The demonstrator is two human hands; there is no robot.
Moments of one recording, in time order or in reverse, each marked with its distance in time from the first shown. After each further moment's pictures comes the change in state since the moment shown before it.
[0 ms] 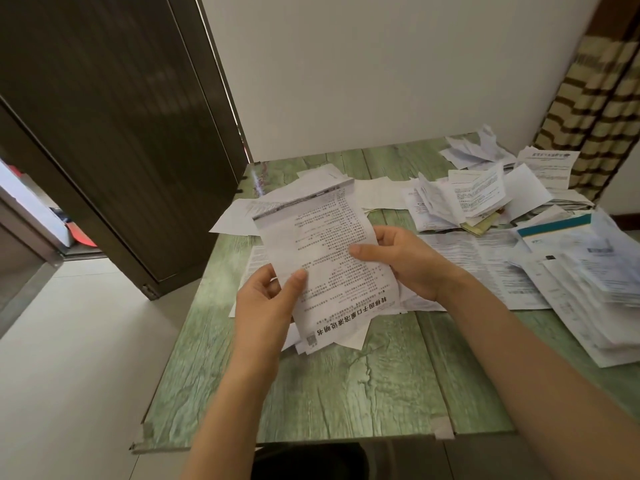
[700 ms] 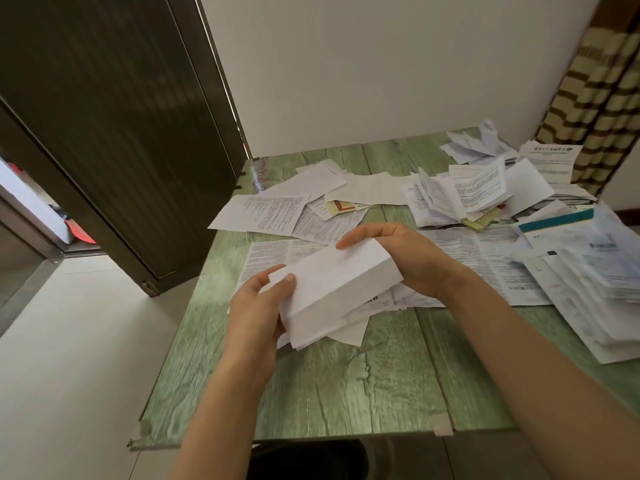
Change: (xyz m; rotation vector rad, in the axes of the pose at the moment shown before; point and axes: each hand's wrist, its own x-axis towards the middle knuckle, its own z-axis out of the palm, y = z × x) left_hand 0.009 -0.006 -0.007 -0.152 0.038 -0.276; right_hand -0.005 -0.009 0.007 -0.107 0.056 0.030
